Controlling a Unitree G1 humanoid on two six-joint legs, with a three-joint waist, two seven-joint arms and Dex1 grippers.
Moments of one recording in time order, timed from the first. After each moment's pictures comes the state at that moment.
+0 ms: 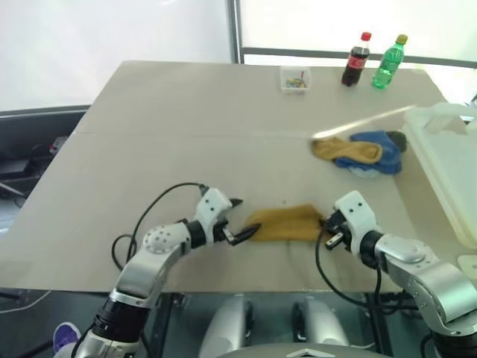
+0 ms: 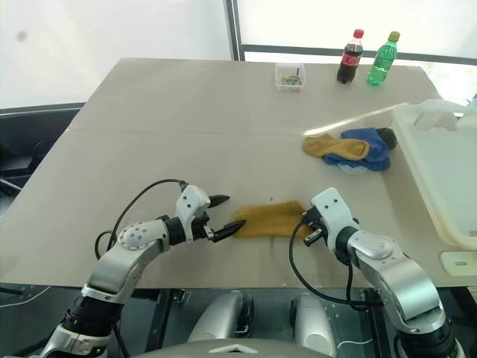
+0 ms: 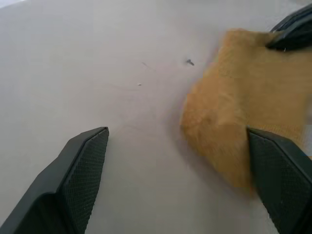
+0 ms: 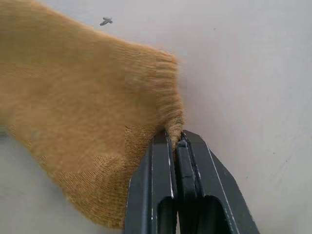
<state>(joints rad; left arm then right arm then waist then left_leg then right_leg) -0.12 0.52 -0.11 -0.22 -0.35 0.44 -0.78 -0.05 -0.49 0.11 -0.71 0.29 1.12 0.32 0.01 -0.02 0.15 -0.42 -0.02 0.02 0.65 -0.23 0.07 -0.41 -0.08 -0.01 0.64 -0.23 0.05</state>
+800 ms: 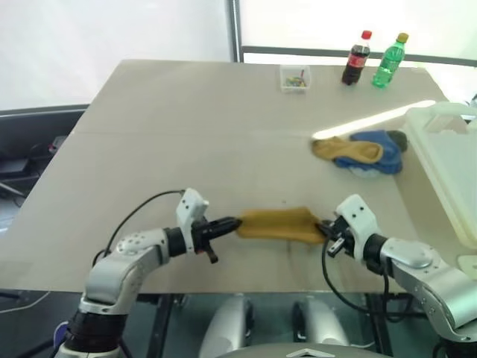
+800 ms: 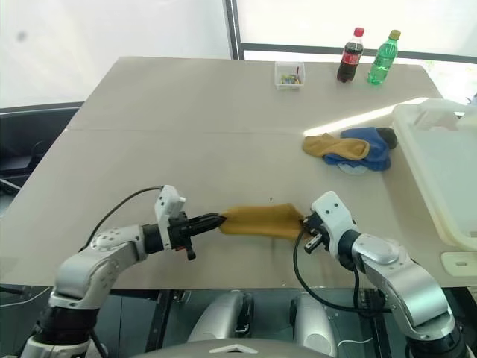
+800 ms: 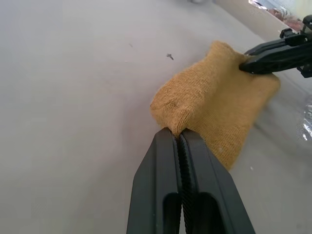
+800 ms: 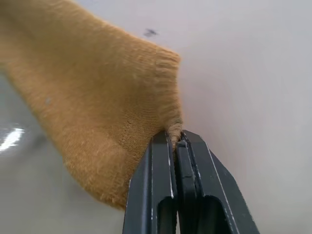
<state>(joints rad) -0.03 0.59 0.04 -0.34 -0.57 0.67 -0.85 0.00 -0.55 0.11 -0.72 0.34 0.99 0.43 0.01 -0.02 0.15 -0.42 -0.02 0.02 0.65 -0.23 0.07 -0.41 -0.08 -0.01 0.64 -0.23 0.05</state>
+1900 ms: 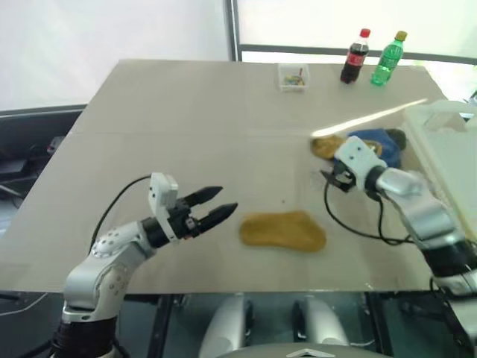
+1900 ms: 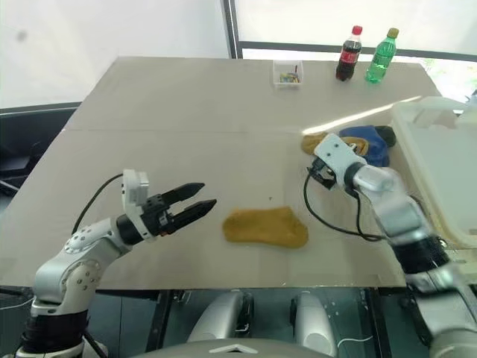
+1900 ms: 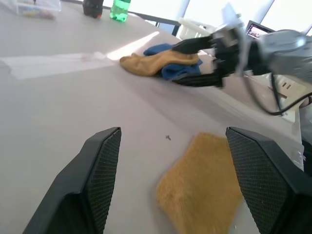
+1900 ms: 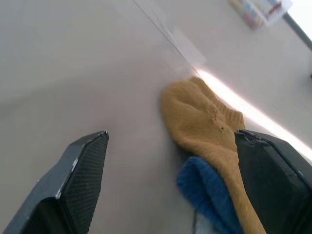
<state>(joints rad) -0.03 0.54 0.19 -0.38 -0.70 0.55 -0.84 -0.65 -0.55 0.29 0.25 -0.05 0.37 0.49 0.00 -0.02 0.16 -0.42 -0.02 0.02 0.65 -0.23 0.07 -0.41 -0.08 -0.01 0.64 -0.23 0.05</state>
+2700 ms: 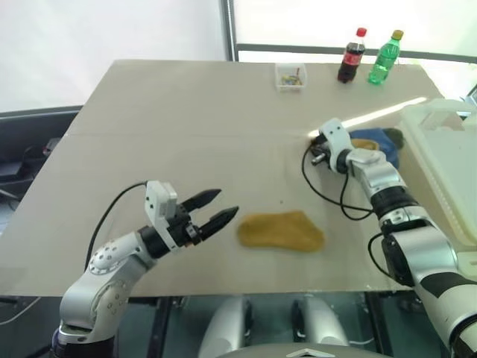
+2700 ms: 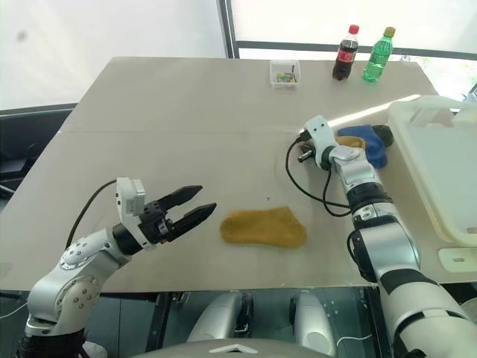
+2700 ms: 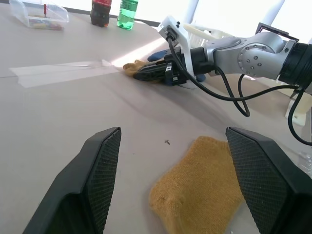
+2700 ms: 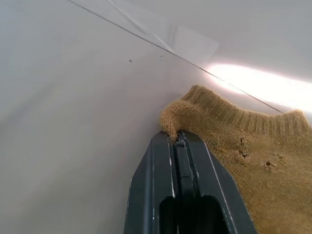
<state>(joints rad) 0.09 0.53 0.20 -0.50 -0.71 0.50 -0.76 -0.97 -0.31 0.10 0.87 0.02 0.34 0.55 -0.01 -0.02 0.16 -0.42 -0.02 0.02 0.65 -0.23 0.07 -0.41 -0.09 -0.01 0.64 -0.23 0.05</state>
